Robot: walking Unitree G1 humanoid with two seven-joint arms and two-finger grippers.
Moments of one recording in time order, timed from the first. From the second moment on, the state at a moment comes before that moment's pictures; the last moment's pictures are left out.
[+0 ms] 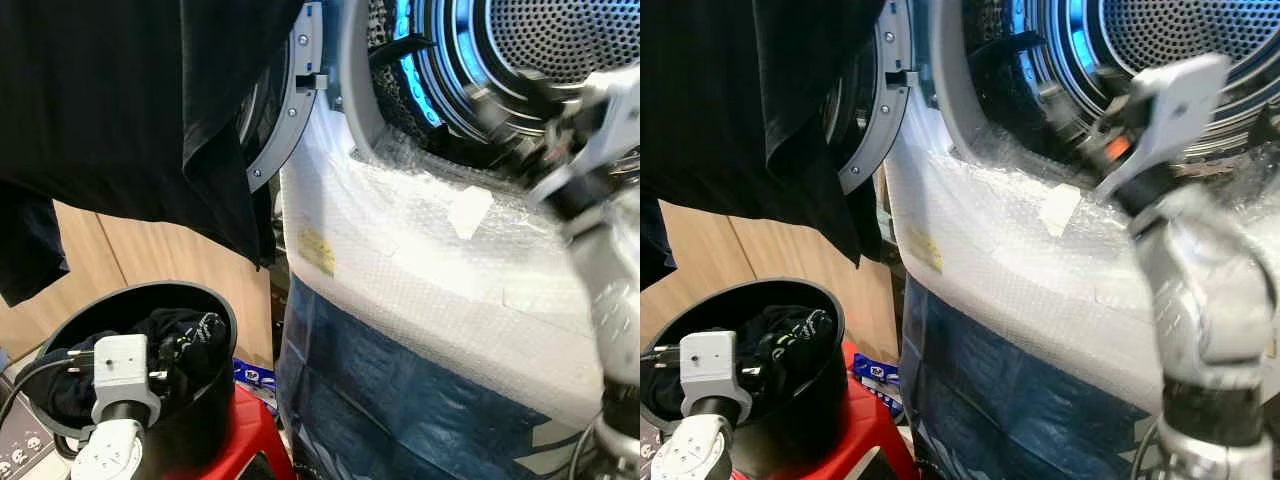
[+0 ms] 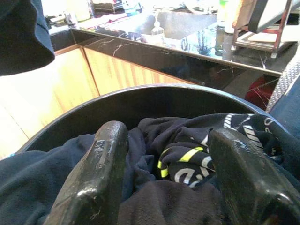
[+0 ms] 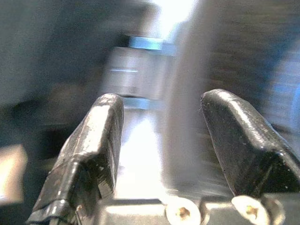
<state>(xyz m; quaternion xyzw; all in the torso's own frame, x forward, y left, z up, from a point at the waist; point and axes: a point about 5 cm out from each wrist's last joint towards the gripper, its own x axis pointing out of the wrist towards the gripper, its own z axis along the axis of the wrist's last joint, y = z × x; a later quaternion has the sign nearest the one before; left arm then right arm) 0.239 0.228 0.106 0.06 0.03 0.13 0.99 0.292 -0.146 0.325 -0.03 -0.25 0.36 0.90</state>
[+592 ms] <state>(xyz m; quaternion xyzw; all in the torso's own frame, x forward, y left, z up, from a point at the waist) 0.242 0.234 0.114 0.06 0.01 0.16 0.99 0.252 -0.105 0.103 0.10 0.11 0.53 0.83</state>
